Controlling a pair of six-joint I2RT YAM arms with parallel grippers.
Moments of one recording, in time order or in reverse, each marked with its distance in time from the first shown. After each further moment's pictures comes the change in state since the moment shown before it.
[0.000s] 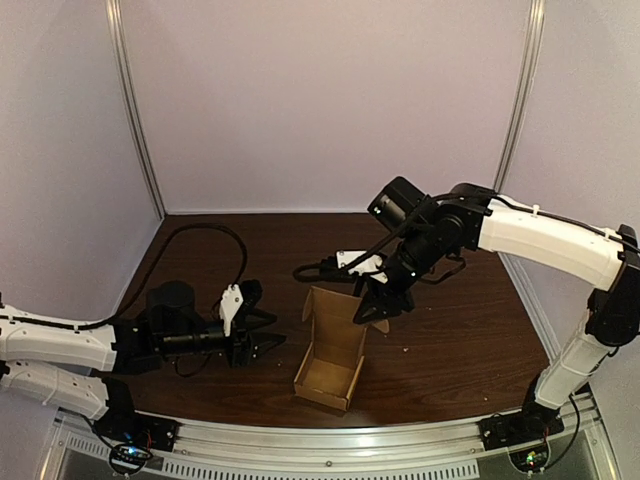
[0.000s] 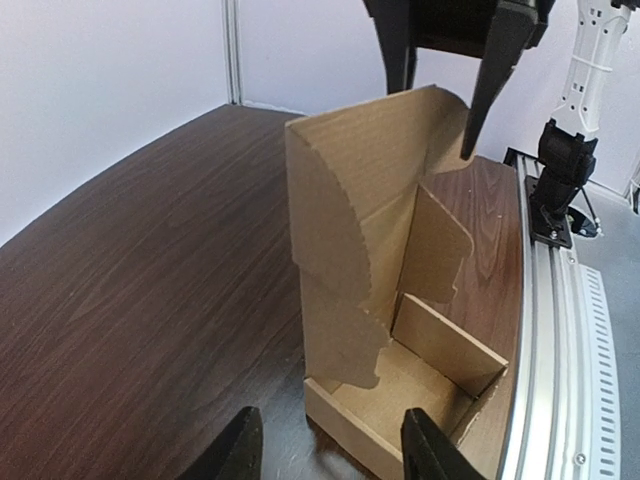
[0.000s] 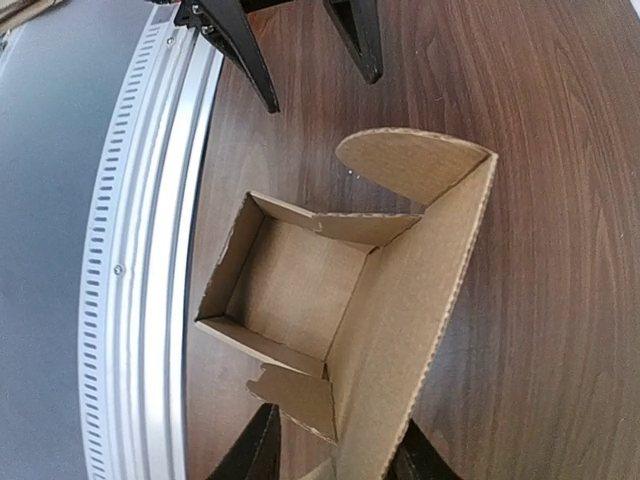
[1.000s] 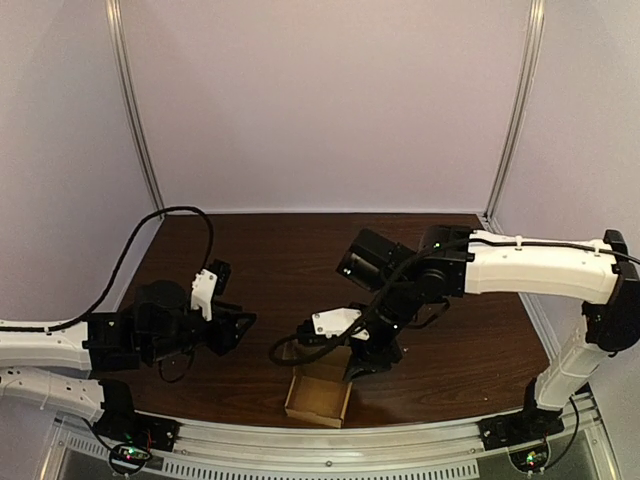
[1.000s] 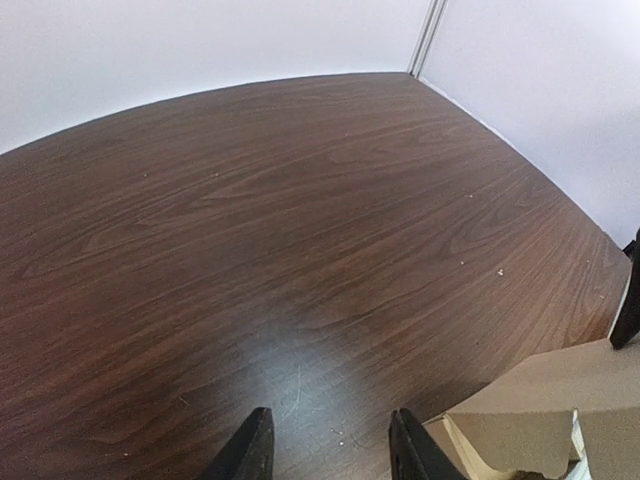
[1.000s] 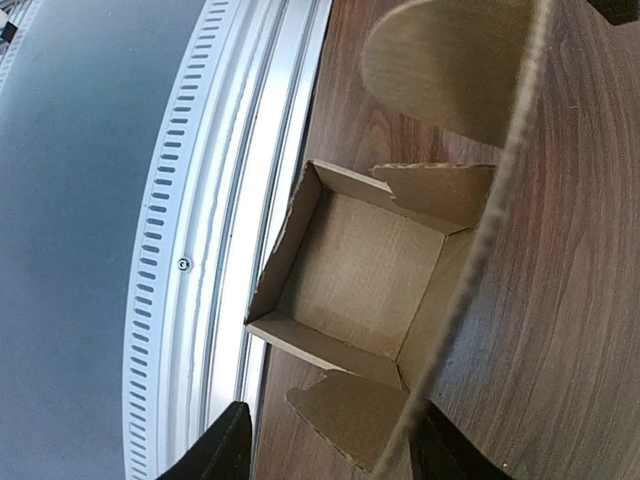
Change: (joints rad) left arm -0.076 -0.195 0.077 -0.426 -0.495 -0.392; right arm 0.210 0.015 -0.098 0.036 0.020 0.110
